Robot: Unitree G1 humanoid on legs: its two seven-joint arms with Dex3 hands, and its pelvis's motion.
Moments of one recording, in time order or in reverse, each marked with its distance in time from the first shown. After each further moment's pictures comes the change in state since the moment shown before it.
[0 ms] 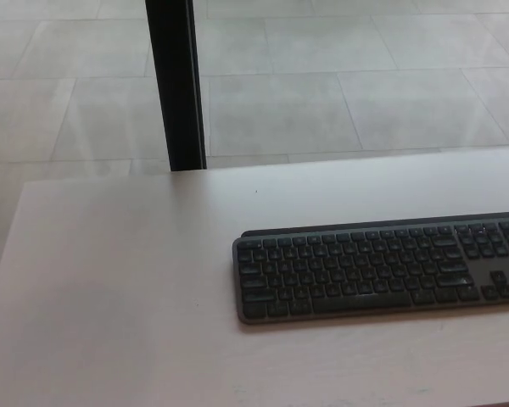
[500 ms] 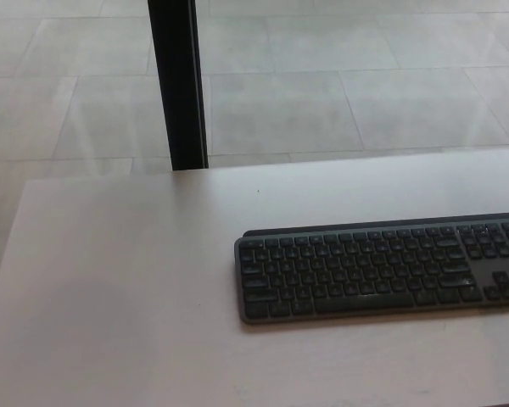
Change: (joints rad) left_arm -0.005 0.000 0.001 0.000 0.000 0.000 0.000; right_arm -0.147 -0.031 0.411 -0.237 -0.151 0.006 0.025
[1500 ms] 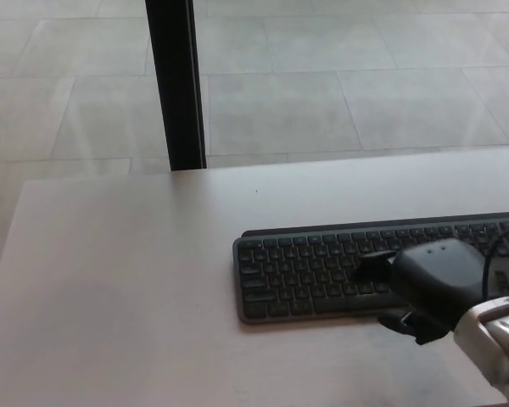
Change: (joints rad) left_arm -0.001 0.001 -0.001 0.000 0.000 0.000 0.001; right_arm -0.029 0.232 0.818 -0.007 -0.317 -0.034 -0.142
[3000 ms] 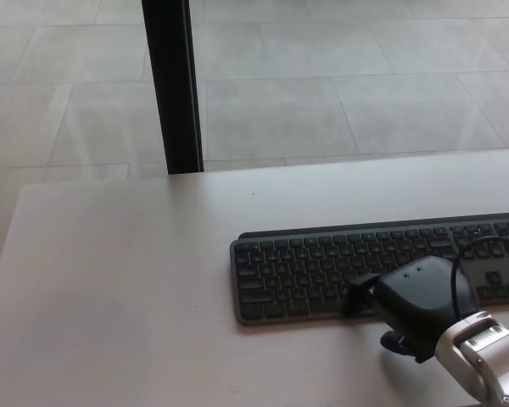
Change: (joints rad) left_arm -0.004 -0.001 0.021 -0.006 0.023 0.000 0.000; right_arm -0.095 -0.046 0.336 0.191 -0.069 0.046 -0.156
